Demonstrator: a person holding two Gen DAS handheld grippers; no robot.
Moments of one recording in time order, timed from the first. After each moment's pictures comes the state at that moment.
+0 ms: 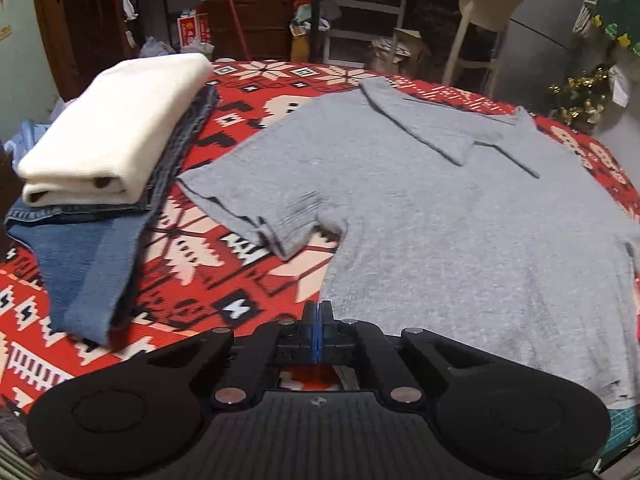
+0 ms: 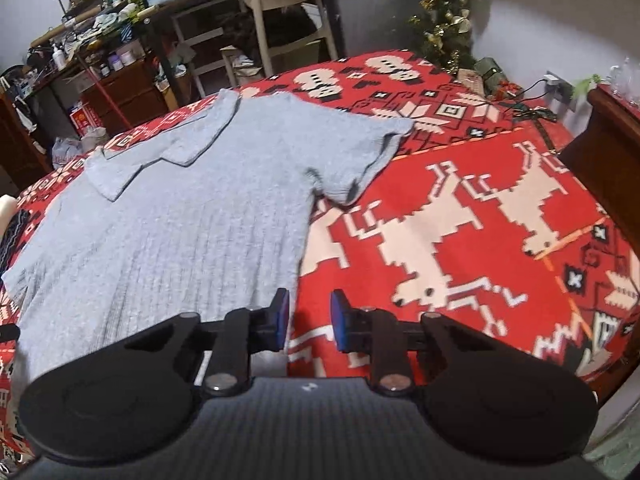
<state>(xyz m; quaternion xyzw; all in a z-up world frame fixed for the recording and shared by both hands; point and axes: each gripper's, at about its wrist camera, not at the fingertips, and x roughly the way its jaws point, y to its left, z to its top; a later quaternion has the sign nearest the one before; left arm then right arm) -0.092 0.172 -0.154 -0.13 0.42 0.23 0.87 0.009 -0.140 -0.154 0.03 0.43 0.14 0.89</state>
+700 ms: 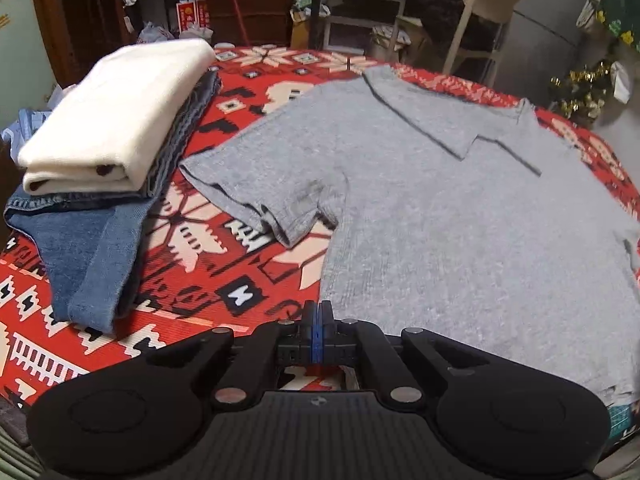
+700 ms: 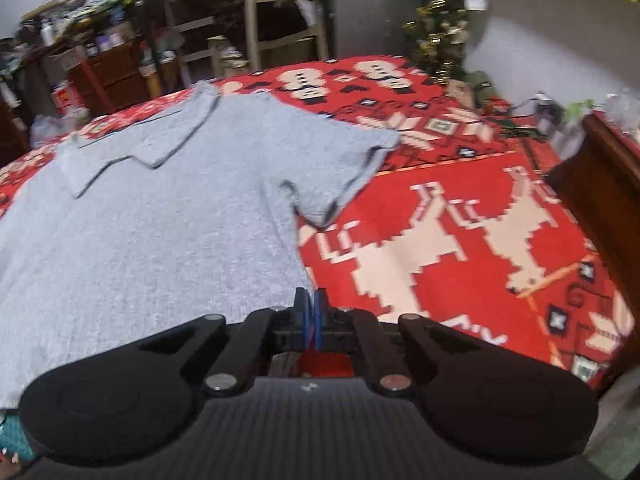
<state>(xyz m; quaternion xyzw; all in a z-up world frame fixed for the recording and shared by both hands) -0.092 0.173 -0.154 -0.15 0.45 0.20 0.86 0.035 -0.140 -0.158 -0.01 0.43 0.13 0.89</state>
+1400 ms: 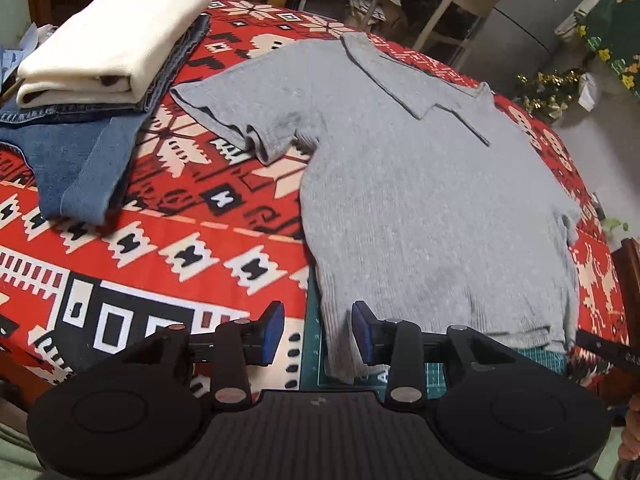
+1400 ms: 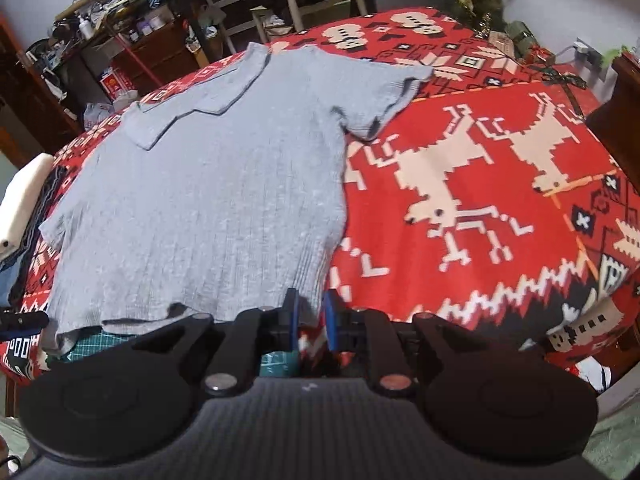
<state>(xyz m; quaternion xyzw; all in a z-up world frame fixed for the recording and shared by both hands) -0.142 0.166 -0.150 -0.23 0.47 0.14 0.84 -0.022 -0.156 -0.154 0.04 0.48 0.20 0.85</state>
